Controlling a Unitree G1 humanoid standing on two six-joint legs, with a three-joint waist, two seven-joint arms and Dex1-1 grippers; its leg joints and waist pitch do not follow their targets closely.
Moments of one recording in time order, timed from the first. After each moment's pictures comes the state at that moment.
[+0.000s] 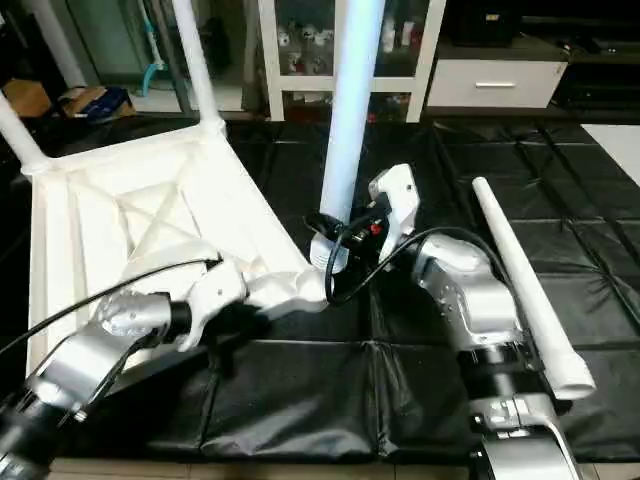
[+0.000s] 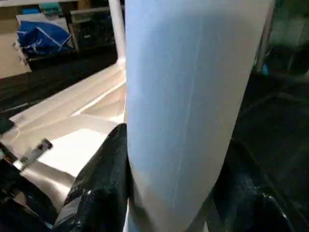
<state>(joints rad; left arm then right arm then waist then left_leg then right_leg) -0.35 0.47 -0.40 0.10 0.01 0.36 -0.87 -0.55 -0.30 0.02 0.34 0.36 0.33 0.85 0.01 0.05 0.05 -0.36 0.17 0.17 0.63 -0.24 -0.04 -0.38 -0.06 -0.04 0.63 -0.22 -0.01</state>
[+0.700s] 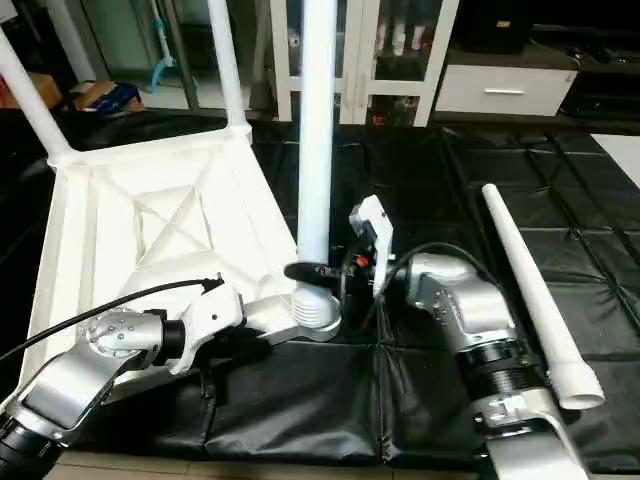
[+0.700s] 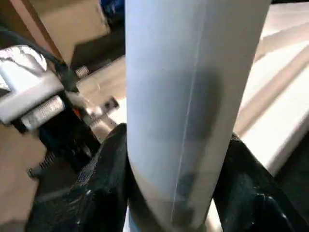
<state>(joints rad) -0.27 0.48 -0.39 -0.01 -0.02 0.38 -0.94 -0.56 -0.38 0.14 0.37 0.38 0.46 1.12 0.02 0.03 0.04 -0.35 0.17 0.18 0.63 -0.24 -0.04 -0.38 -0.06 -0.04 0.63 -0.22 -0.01</state>
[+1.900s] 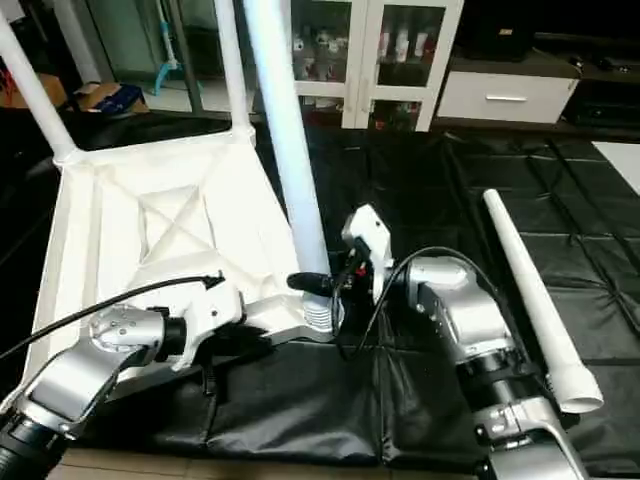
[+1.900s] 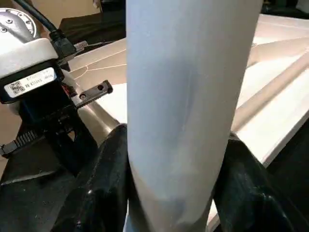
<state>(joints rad) -0.29 0.46 -0.37 0.04 0.00 0.35 -0.98 -0.51 -0.35 0.16 0.34 0.29 0.31 1.10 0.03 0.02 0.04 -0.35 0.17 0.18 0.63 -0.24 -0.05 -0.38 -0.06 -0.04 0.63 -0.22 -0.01</state>
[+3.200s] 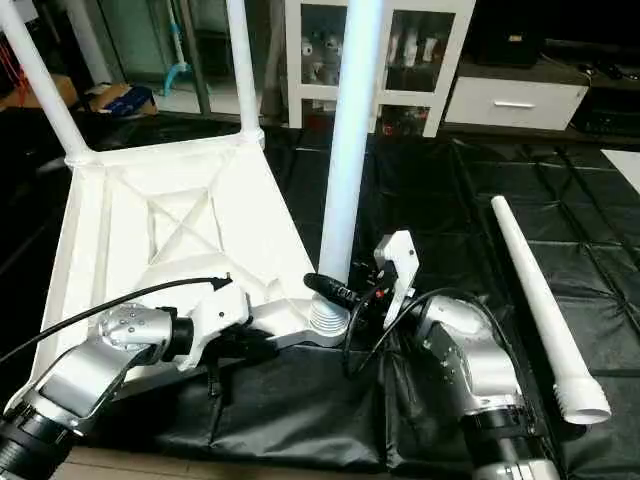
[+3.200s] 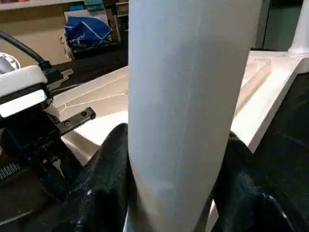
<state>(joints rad) -0.31 0.45 -0.39 0.08 -0.01 0.34 -1.00 -0.29 -0.29 0.05 0.25 0.35 0.16 0.97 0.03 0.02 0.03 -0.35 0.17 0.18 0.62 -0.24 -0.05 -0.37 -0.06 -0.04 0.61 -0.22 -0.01</state>
